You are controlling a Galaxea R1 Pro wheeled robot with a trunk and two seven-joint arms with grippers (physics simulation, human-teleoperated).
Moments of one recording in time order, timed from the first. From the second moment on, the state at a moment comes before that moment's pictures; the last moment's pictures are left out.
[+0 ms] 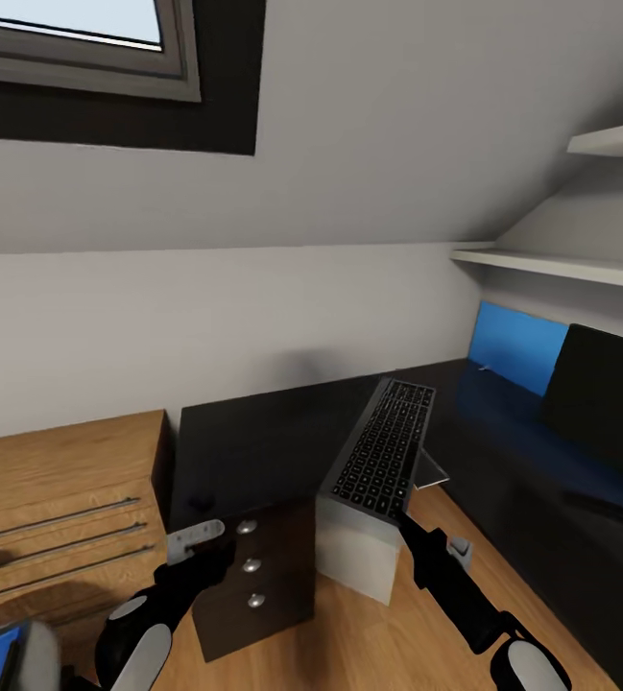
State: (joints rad) left arm -0.11 0.10 -0.30 -1.62 0.66 0.52 0.55; right arm -0.02 -0.11 0.13 -1.53 -1.51 0.28 0.12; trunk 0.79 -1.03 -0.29
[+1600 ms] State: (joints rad) left arm -0.11 0.10 -0.33 -1.62 0.66 0.52 0.55; right arm -0.02 -0.11 0.14 -1.52 -1.51 0.28 0.12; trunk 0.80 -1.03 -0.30
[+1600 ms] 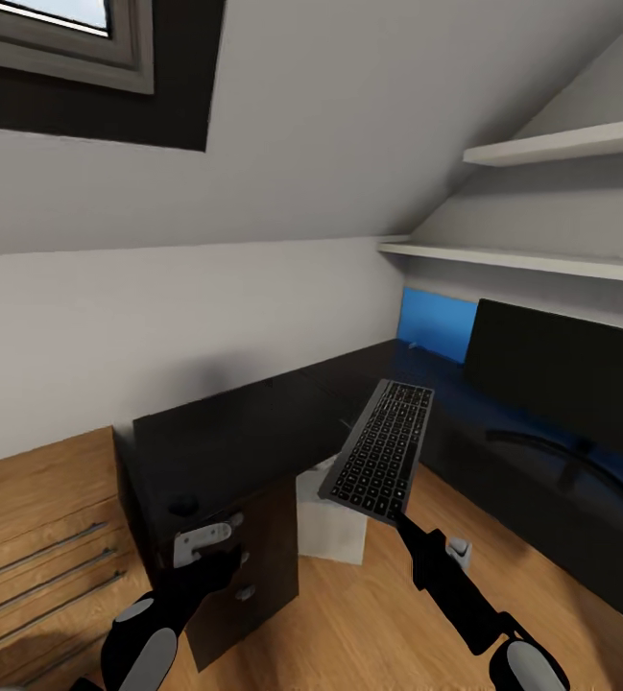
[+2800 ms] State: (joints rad) left arm -0.11 0.10 -0.33 -1.62 0.66 0.52 0.55; right arm -0.02 -0.11 0.13 -1.52 -1.51 0.28 0.12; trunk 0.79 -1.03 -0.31
